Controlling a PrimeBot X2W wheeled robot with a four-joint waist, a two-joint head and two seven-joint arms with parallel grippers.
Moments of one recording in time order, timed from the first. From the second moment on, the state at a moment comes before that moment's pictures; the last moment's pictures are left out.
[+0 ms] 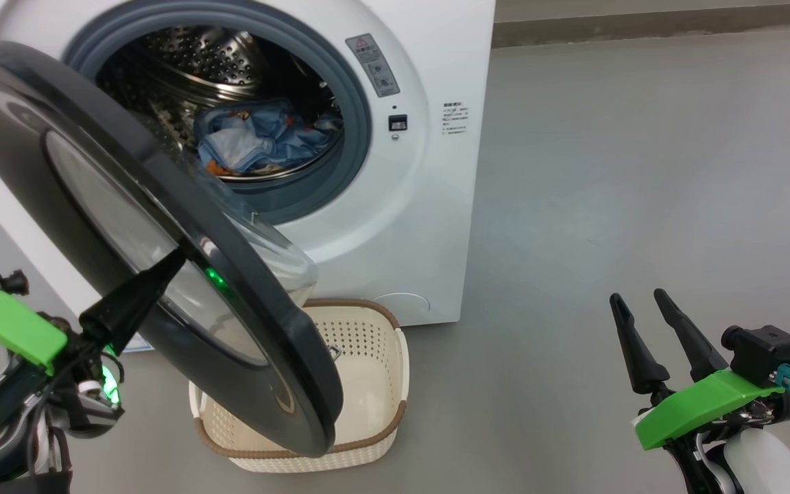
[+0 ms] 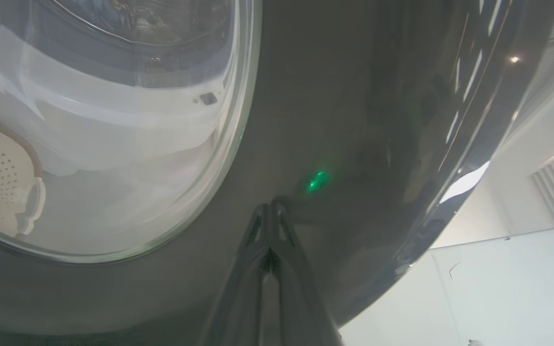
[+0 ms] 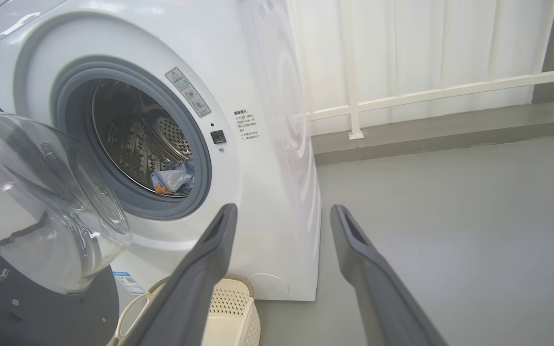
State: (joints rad) left arm -0.39 0.13 0.20 0.10 -1.48 0.17 0.91; right arm -0.22 -0.25 0.26 0.38 0.59 0.13 -0.25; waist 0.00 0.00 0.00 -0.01
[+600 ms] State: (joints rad) left arm -0.38 0.14 0.20 0.01 -1.35 0.09 0.81; right arm -0.22 -0.25 0.25 0.38 0.57 0.13 -0.25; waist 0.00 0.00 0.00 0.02
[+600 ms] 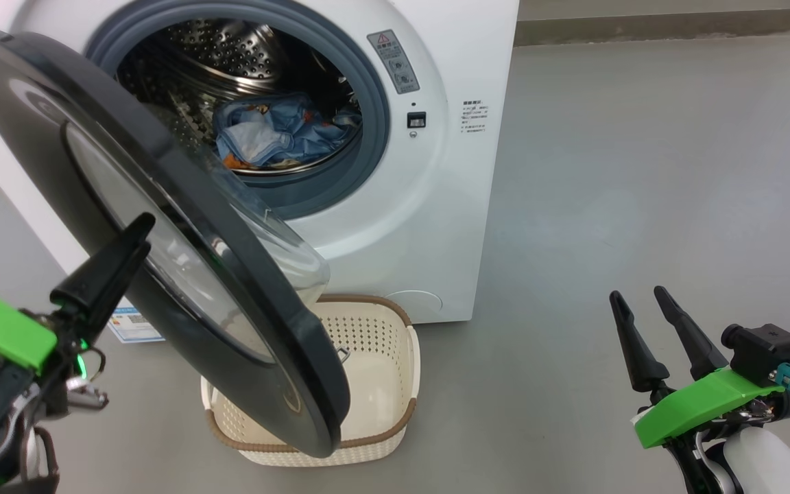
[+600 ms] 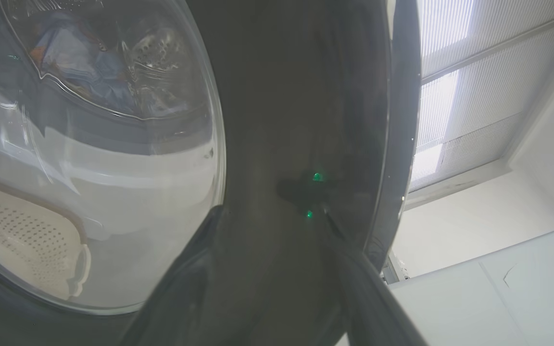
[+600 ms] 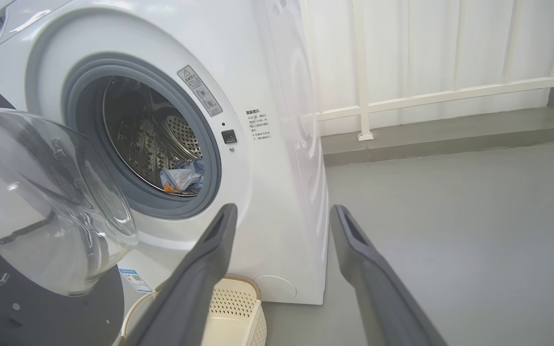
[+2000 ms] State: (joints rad) left arm -0.07 0.18 -0.02 0.20 -0.52 -0.12 -0.22; right arm -0.22 -0.25 0.24 0.36 0.57 0.13 -0.25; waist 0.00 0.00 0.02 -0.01
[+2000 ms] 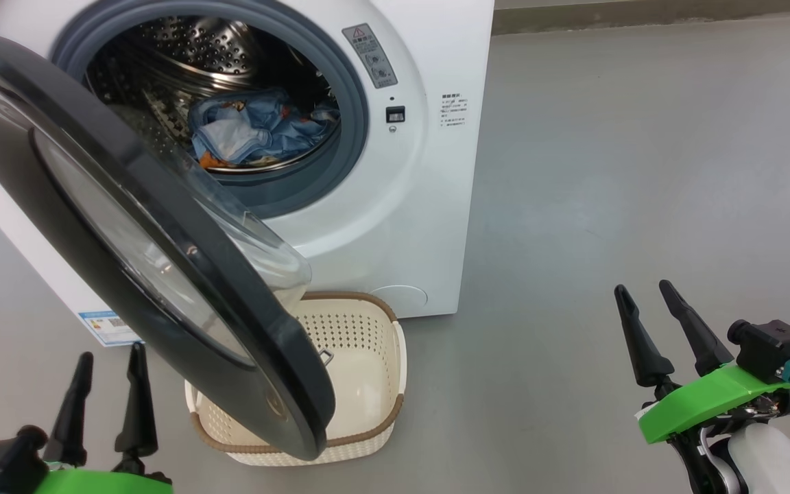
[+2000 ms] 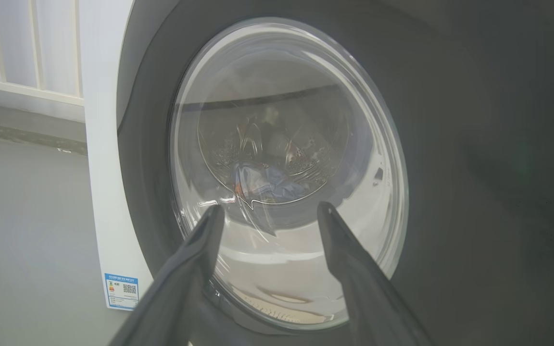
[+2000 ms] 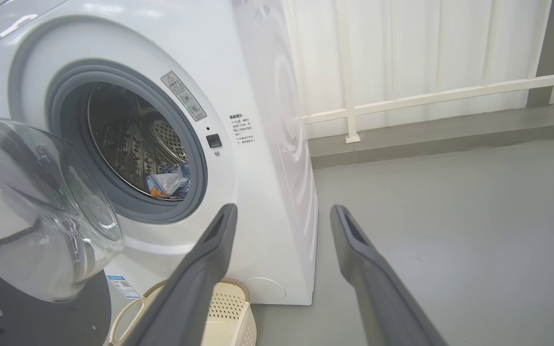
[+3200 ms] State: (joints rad) left arm -0.07 0.16 -0.04 0.24 -0.45 -0.12 -0.25; right arm -0.22 -0.25 0.25 0.37 0.57 0.13 -0.25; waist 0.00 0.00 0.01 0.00
